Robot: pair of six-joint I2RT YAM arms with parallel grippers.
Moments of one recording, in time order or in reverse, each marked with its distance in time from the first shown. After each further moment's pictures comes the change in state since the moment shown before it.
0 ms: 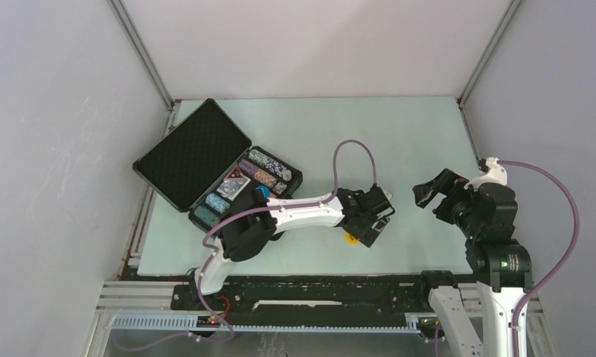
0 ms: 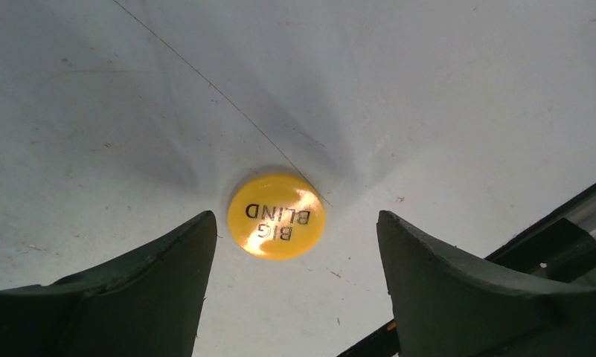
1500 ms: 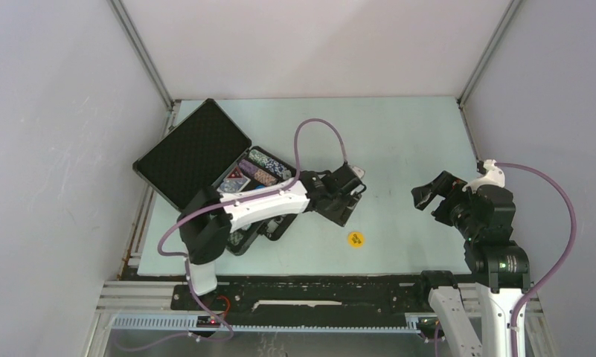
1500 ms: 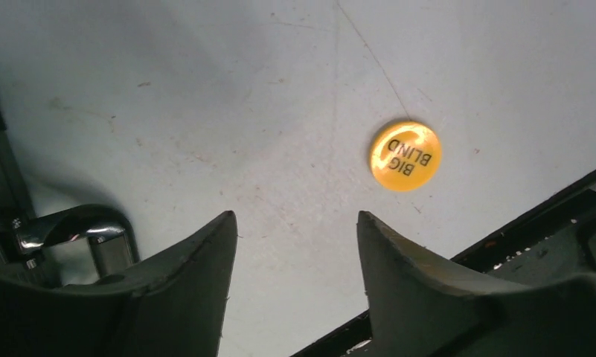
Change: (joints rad) left arm 0.109 -0.274 -0.182 -0.055 -0.031 0.036; right arm 0.000 -0.016 -0.030 0.000 -0.006 -0.003
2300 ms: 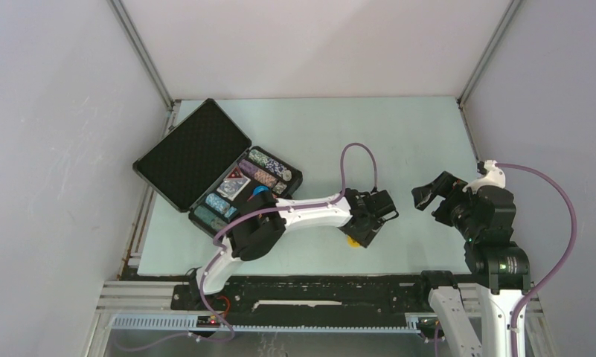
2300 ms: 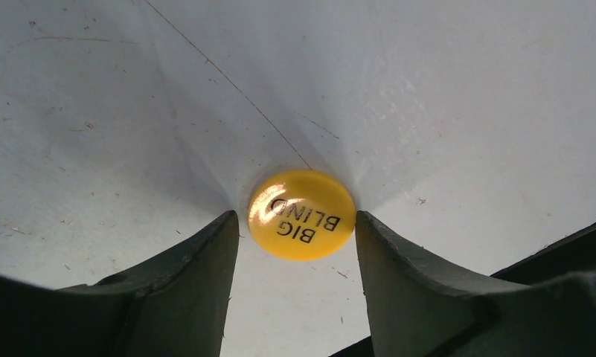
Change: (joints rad) left arm -0.124 0.364 0.283 -0.080 0.019 -0.071; right arm 0.000 -0.005 0.000 0.000 -0.002 0.000
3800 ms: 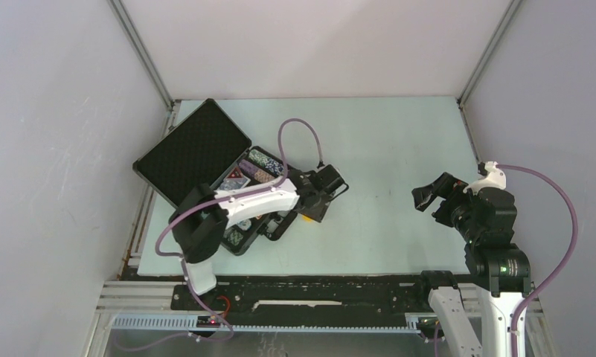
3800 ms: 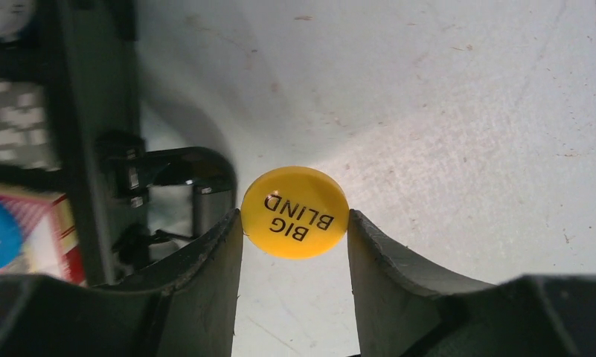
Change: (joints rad) left arm 0.218 -0.381 -0.406 0.042 -0.146 0.029; right arm 0.003 -0.014 0.000 0.000 0.000 0.000
